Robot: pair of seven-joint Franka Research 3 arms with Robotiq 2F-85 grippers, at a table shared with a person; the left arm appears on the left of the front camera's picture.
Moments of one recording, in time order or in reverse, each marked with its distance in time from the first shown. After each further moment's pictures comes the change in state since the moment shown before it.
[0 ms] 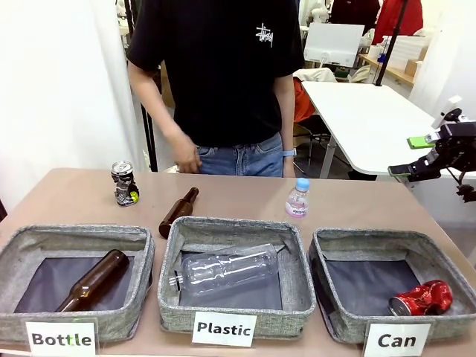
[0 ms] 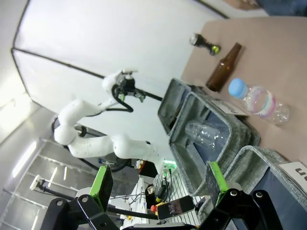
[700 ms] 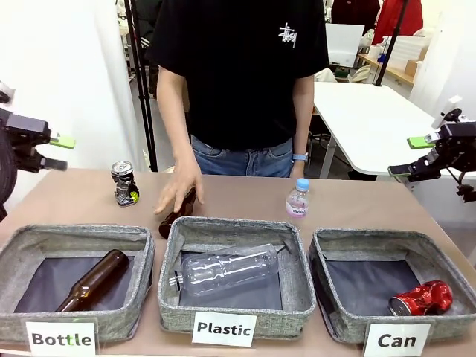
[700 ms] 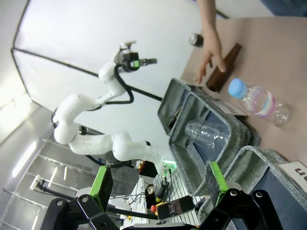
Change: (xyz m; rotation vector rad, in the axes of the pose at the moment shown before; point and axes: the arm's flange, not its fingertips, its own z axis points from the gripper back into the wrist) left arm 0.118 -0.001 -0.007 0.321 -0.398 -0.243; right arm 0.000 0.000 0.000 0.000 0.000 0.000
